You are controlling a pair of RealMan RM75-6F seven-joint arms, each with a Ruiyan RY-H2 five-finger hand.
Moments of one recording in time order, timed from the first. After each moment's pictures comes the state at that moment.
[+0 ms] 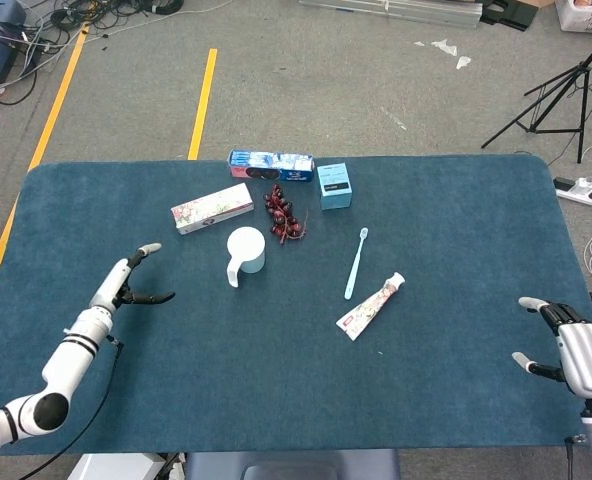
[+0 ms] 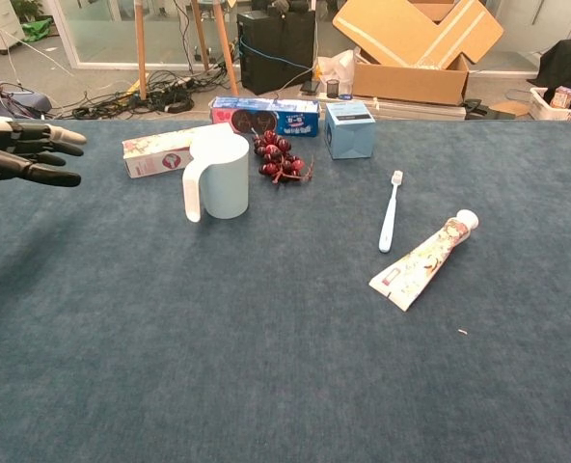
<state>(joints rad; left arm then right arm) -0.59 -1.31 -0.33 -1.50 0.87 0.68 -0.44 0.06 -1.07 0.06 -1.63 -1.50 1.48 0.03</state>
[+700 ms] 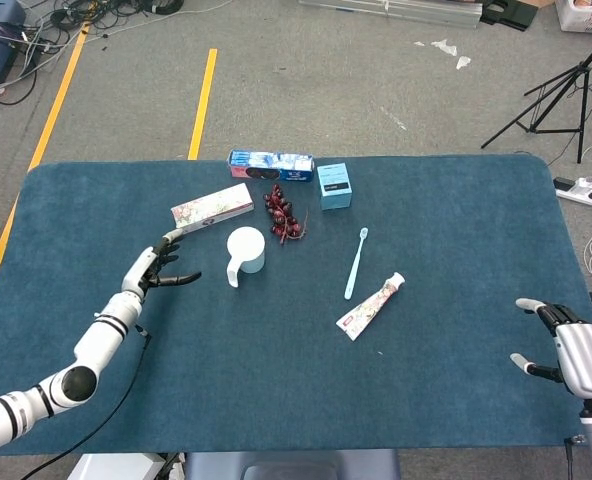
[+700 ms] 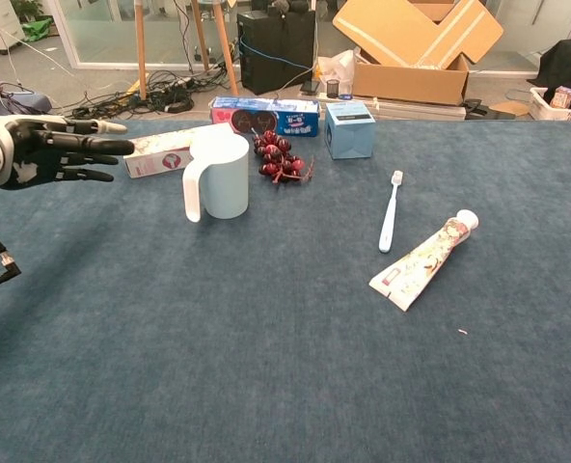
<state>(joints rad) -0.67 -1.41 -0.43 -1.43 0.72 0.55 -0.56 0.06 -1.07 0.05 -1.63 -1.51 1.47 0.04</state>
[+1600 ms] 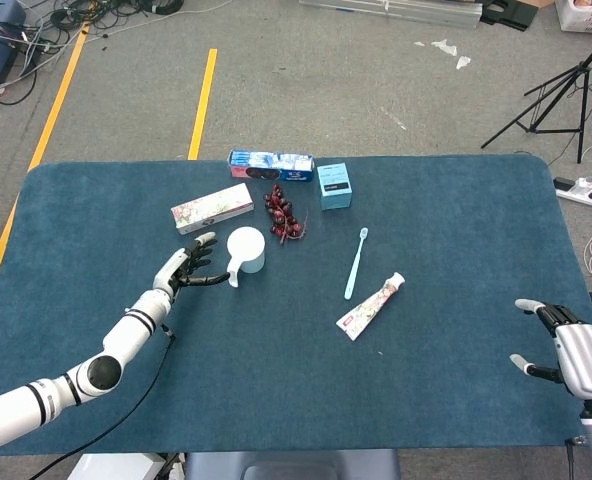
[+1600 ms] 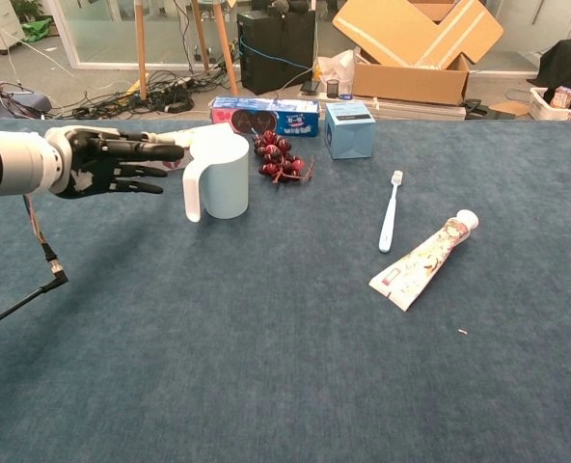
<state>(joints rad) -0.76 -1.49 -0.44 -1.37 0.66 0.47 -0.58 0.06 -1.06 0.05 -1.63 -1.52 1.48 0.05</state>
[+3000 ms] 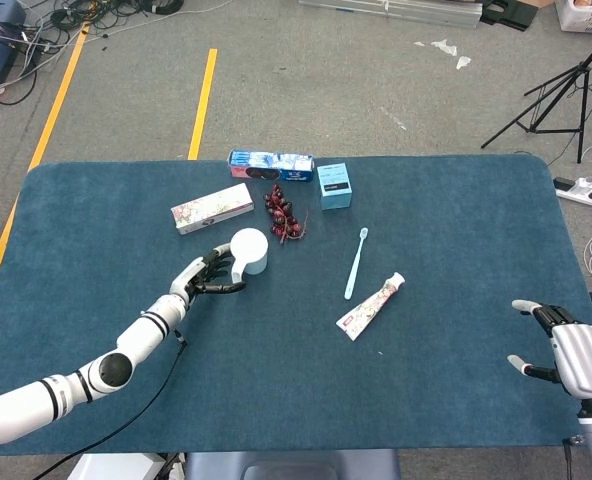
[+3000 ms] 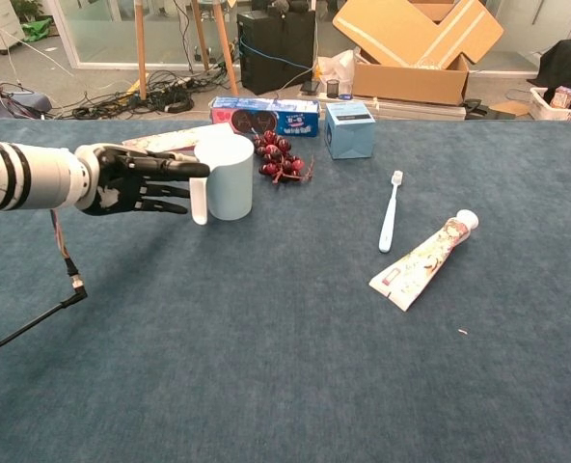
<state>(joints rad) -0.79 -1.52 -0.43 -1.35 0.63 0.40 -0.58 0.07 -1.06 0.05 -1.63 -1.52 1.46 0.05</state>
